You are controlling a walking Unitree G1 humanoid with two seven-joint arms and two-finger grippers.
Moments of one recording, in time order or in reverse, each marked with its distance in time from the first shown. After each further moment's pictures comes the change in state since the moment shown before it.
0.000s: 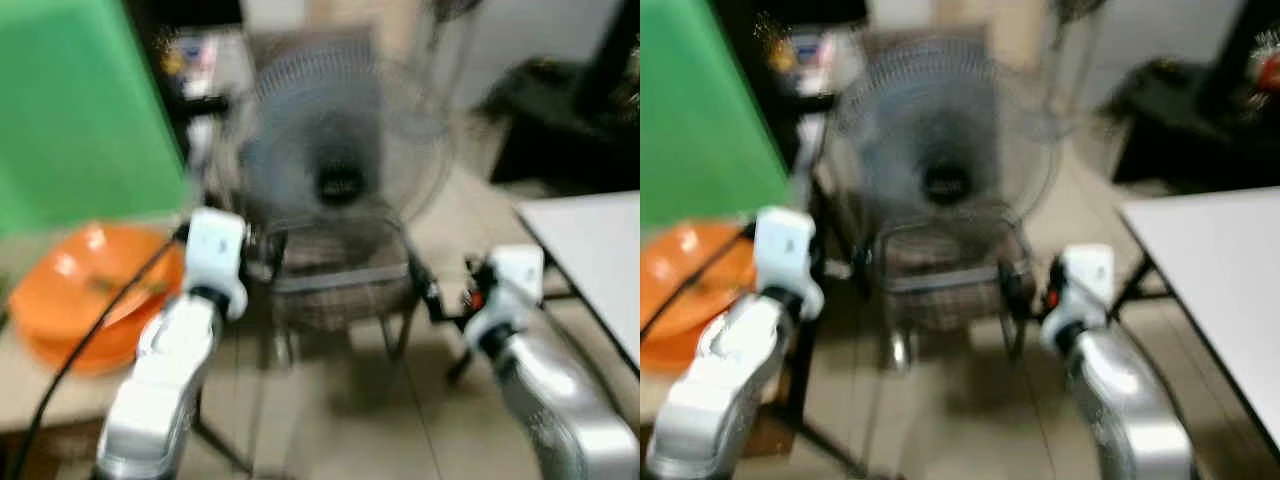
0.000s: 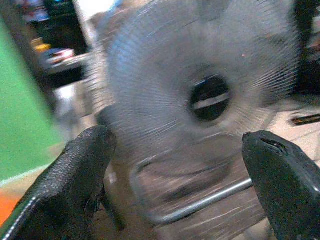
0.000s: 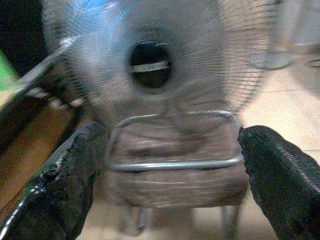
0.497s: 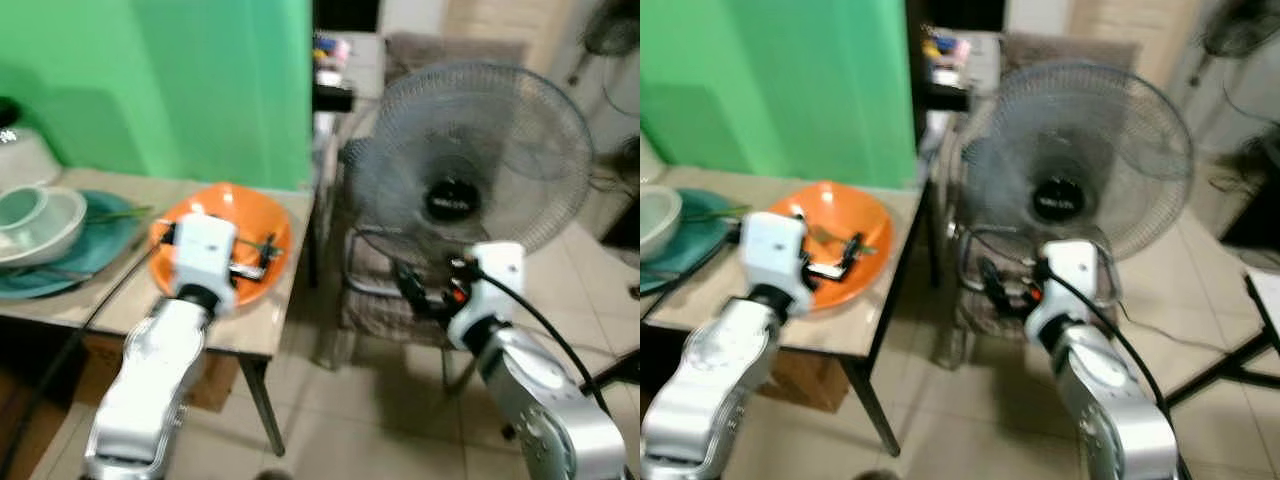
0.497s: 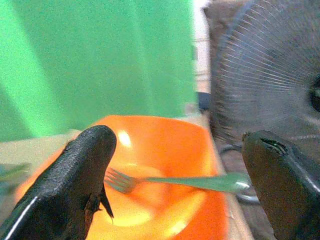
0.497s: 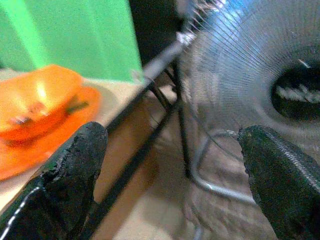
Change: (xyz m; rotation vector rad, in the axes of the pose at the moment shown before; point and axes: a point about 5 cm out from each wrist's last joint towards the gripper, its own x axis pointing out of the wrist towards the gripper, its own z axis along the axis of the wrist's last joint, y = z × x) left arm -0.001 0.008 0.000 0.007 -0.005 0.022; right arm 0.005 0.007 0.004 -0.010 -0.014 0.038
